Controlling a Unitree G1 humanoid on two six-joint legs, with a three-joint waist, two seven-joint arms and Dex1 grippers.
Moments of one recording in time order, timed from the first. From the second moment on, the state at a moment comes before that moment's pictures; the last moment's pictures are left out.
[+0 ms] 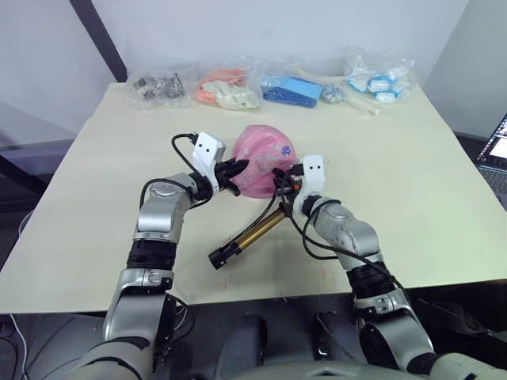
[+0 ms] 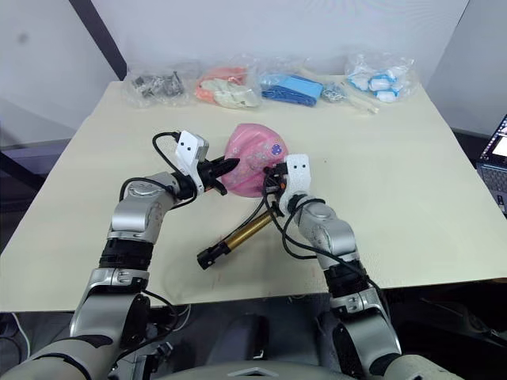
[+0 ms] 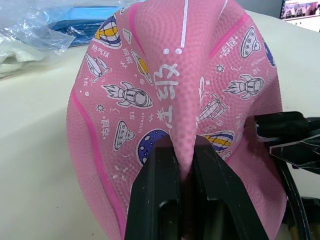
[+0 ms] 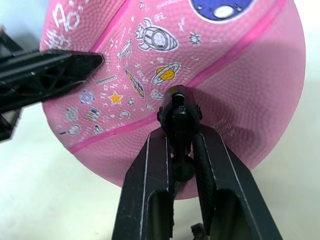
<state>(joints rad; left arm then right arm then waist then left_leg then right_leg) -0.61 0.42 0.04 0.32 -0.20 0.39 -0.75 -0.54 0.09 0.14 0.15 0.30 0.59 0.15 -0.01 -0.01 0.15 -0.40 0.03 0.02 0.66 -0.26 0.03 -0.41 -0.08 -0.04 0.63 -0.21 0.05</state>
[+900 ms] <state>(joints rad) -0.65 0.49 0.01 0.43 -0.18 0.31 -0.89 -0.82 0.05 0.13 0.27 0.24 0.98 0.19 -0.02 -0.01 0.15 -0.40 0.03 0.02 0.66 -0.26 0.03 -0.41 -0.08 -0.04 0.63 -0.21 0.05</state>
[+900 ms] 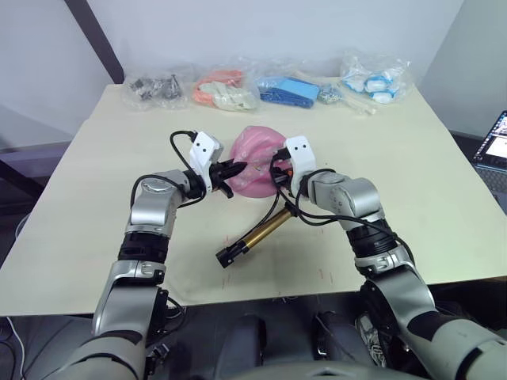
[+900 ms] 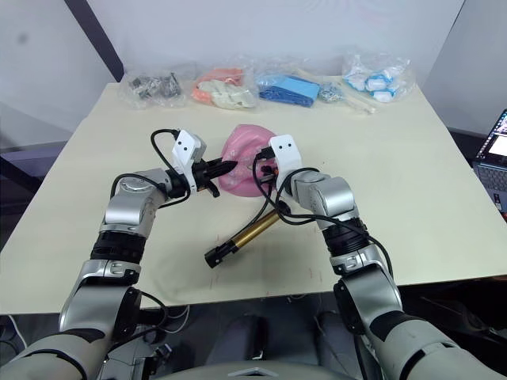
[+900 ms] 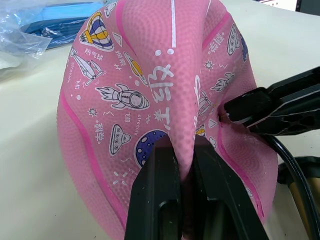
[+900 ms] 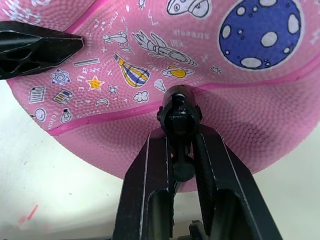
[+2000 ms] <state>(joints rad) -0.67 0.49 0.03 0.48 -0.19 0.35 -0.89 -1.15 0.15 0.16 0.80 0.07 0.88 0.21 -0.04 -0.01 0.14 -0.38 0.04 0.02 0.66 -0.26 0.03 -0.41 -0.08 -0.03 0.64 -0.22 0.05</state>
